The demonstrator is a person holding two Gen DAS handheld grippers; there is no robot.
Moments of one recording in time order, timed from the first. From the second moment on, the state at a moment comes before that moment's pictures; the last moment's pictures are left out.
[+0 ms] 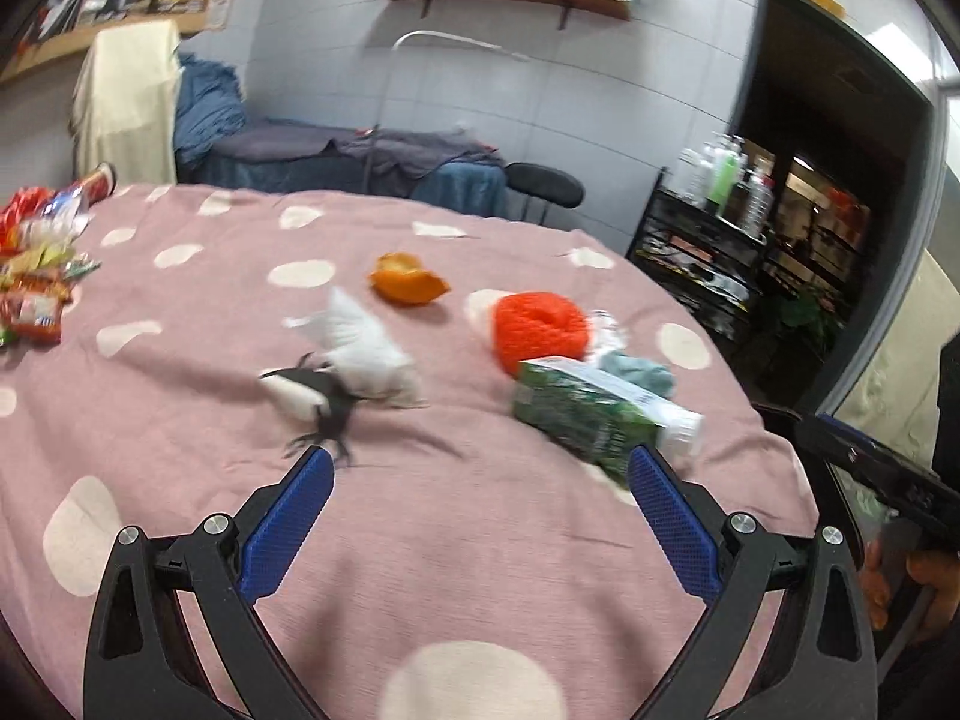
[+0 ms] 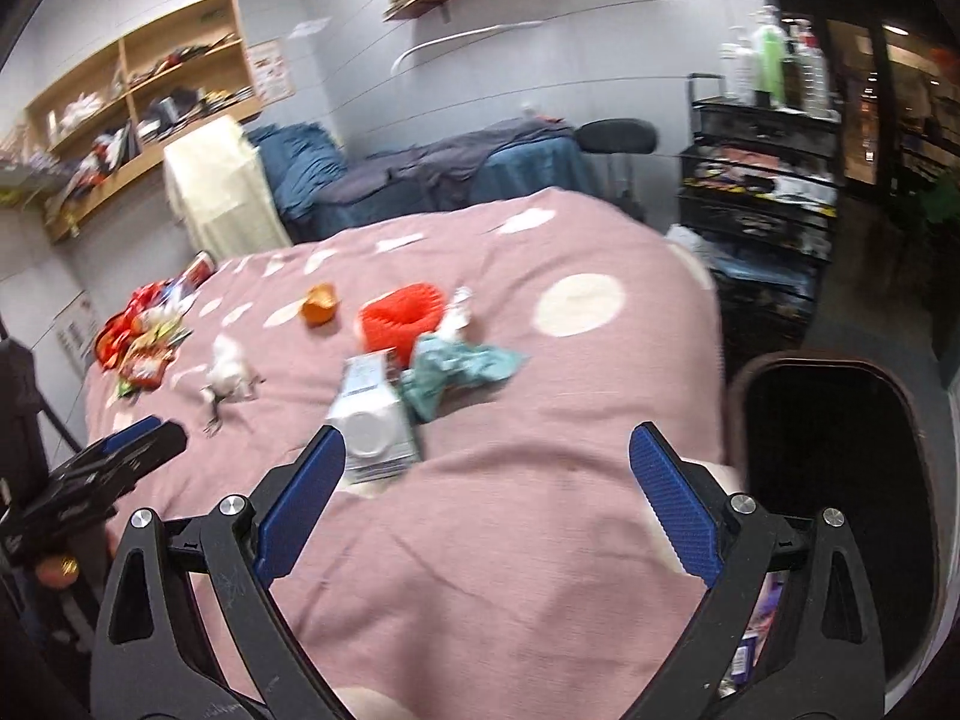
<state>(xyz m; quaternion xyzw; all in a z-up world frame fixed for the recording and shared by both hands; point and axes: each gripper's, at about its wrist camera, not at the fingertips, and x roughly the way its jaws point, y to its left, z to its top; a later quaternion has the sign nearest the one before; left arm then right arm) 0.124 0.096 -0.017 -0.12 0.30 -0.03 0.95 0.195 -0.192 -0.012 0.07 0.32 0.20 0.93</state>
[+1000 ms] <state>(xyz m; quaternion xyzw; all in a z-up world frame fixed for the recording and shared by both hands) 0.199 0.156 -0.033 -0.17 0.37 0.02 0.91 0.271 -0.085 -0.056 0.01 0.47 0.30 0.83</state>
